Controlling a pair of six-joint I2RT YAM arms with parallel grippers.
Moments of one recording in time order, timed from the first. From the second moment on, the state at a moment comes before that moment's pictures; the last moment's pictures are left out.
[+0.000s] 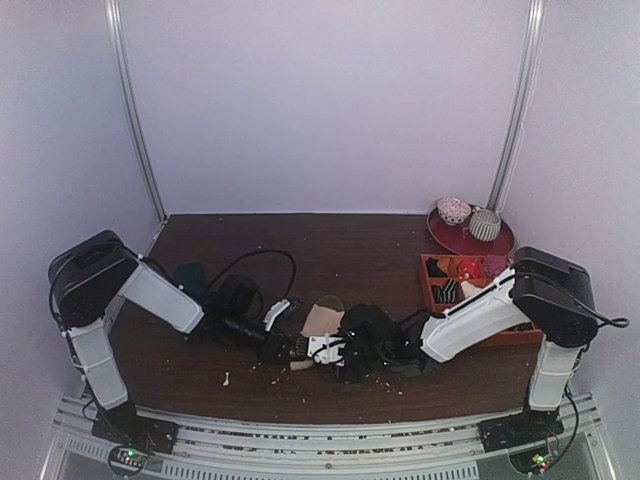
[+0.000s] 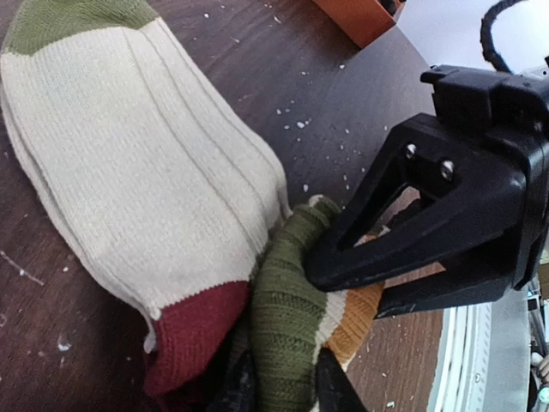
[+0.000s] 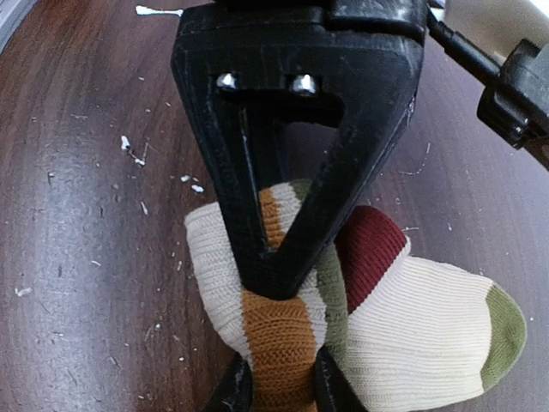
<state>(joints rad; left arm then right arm) -0.75 1.85 0.70 0.34 0.72 -0.19 1.11 1.87 0.84 0.35 0.02 -0.49</state>
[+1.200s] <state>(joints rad) -0.89 1.63 0.46 0.60 0.54 0.23 0.86 2.00 1.03 0.05 -0.74 -0.03</state>
